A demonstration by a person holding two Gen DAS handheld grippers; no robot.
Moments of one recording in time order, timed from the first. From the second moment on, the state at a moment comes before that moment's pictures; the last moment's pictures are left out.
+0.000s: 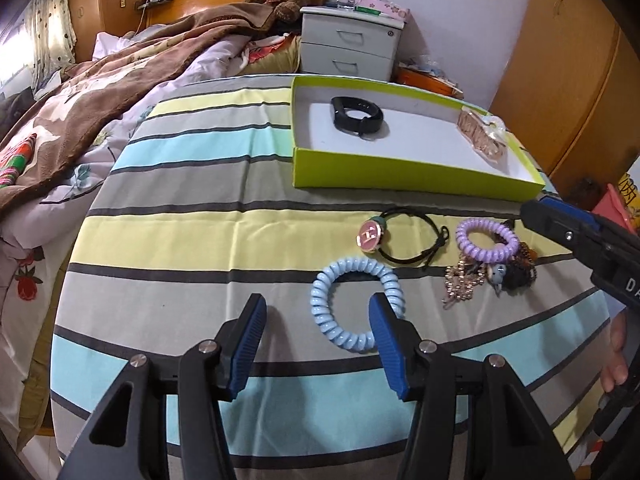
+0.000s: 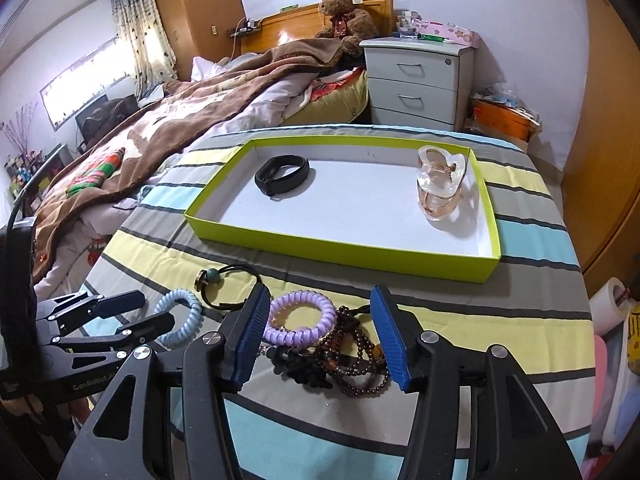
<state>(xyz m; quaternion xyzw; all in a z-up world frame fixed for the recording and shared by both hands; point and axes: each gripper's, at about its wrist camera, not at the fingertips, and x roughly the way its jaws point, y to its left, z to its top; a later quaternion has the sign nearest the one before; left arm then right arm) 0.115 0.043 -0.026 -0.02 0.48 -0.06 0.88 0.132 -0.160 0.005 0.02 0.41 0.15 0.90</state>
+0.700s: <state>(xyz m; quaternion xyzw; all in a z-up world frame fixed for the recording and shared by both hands) 0.119 0.059 -0.028 -0.01 0.47 -0.04 0.88 0.140 -0.150 -0.006 -0.03 0.44 0.16 0.88</state>
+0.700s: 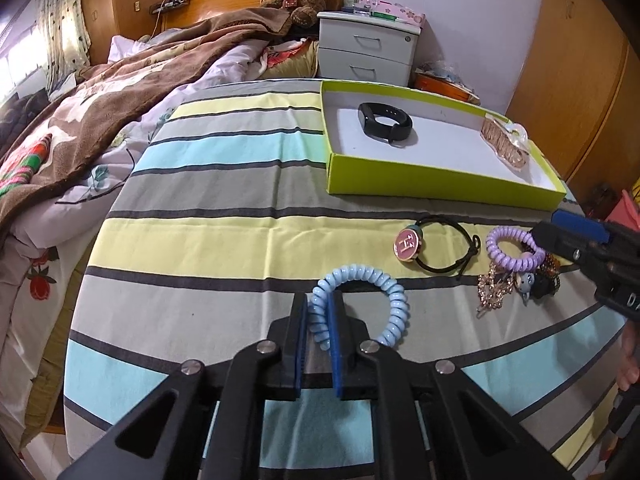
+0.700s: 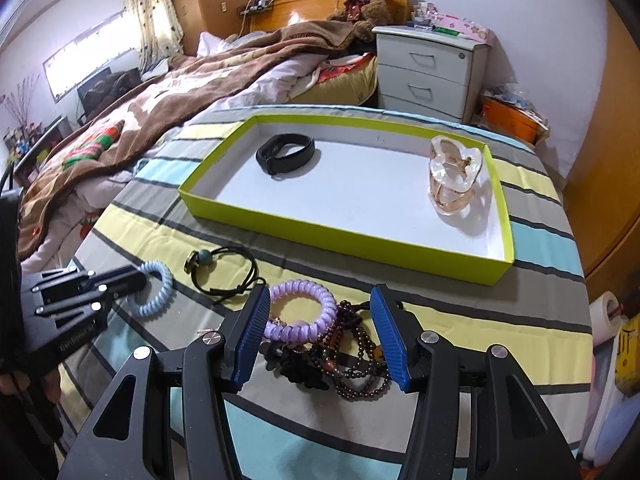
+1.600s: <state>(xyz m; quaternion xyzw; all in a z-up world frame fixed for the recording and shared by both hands) 0.121 0.070 -0.029 -0.03 0.47 -0.03 0.88 0.163 -0.129 -0.028 -0.12 0.49 0.23 0.83</state>
